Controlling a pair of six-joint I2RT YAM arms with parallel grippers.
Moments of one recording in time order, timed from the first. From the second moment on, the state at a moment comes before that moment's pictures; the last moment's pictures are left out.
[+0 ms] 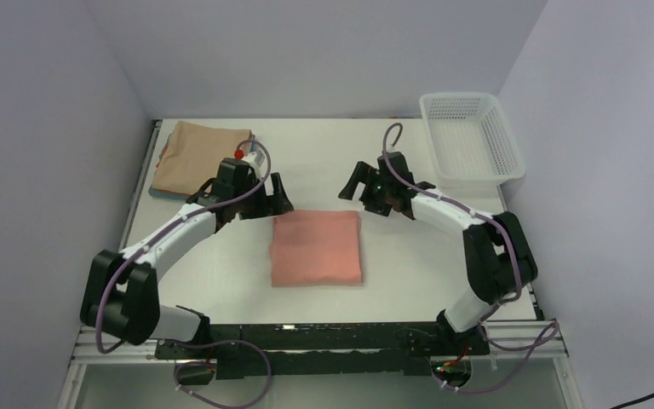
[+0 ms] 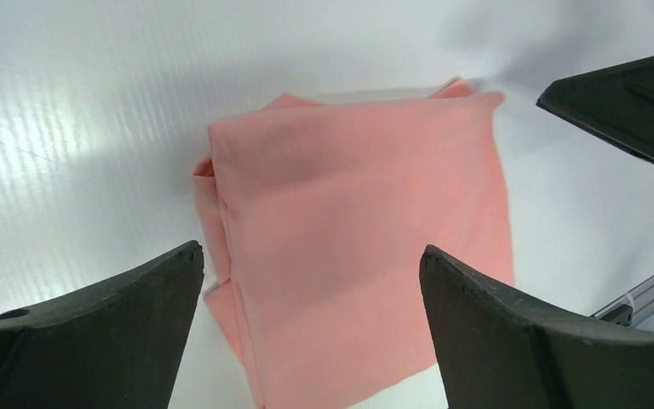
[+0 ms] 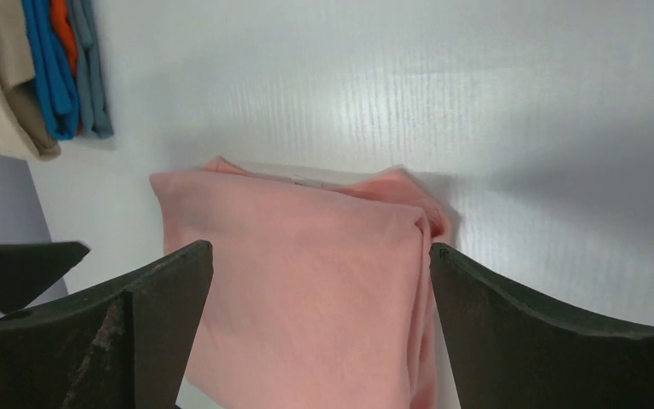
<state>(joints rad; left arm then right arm) -0.37 1.43 0.90 -0.26 0.25 -0.49 0.43 1.67 0.99 -0.10 -0.19 0.78</state>
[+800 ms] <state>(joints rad) -0.51 1.52 0.79 -0.30 0.14 -0.54 0.41 1.04 0.73 -0.46 0.16 0.61</state>
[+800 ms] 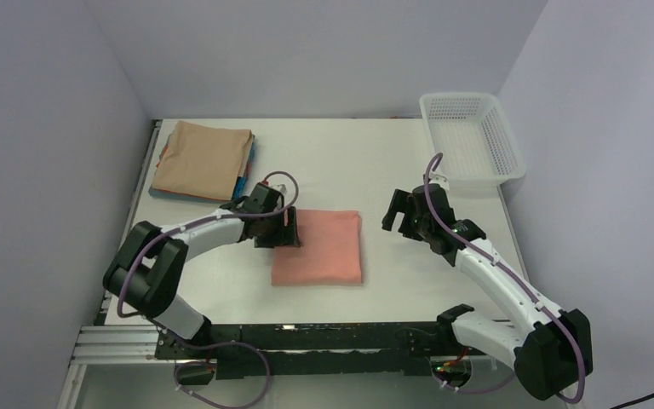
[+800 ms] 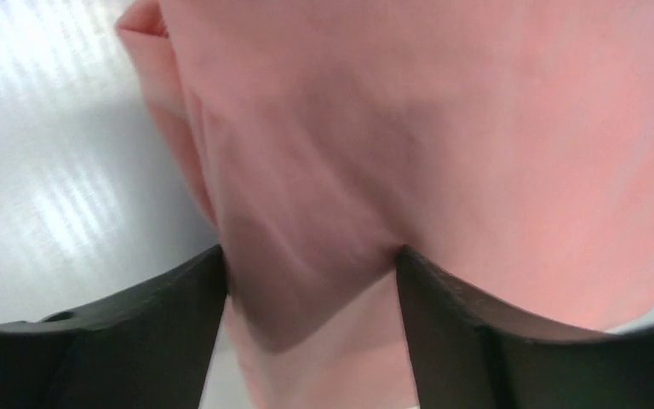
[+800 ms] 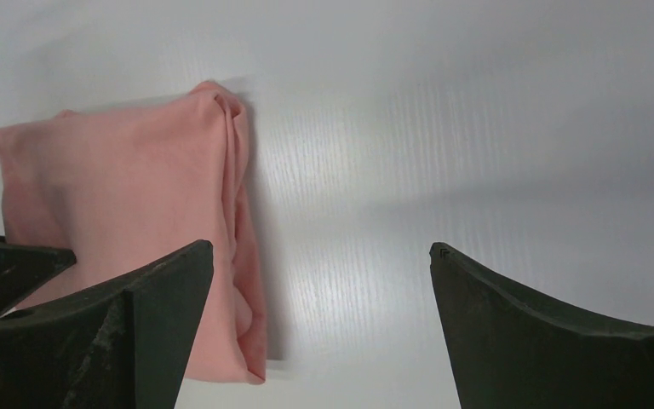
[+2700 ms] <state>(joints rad) -0.25 1.66 1.61 -0.53 -0.37 0.33 0.40 0.98 0.71 -0.49 0.32 0.45</state>
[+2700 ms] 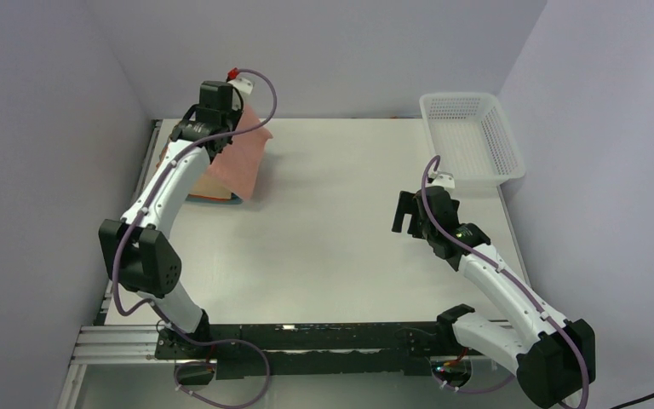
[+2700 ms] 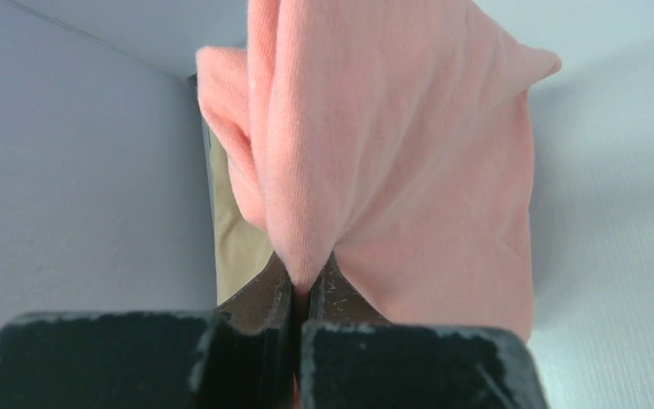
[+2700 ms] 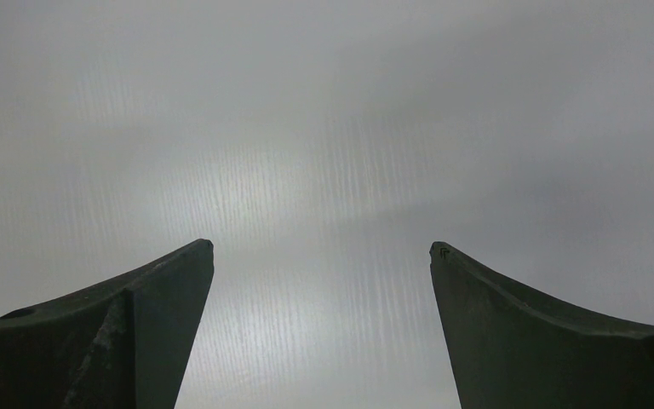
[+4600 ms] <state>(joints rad) 0.25 2.09 1.94 -0.63 0.00 0.24 0.40 0.99 0.76 -0.58 0.43 0.48</state>
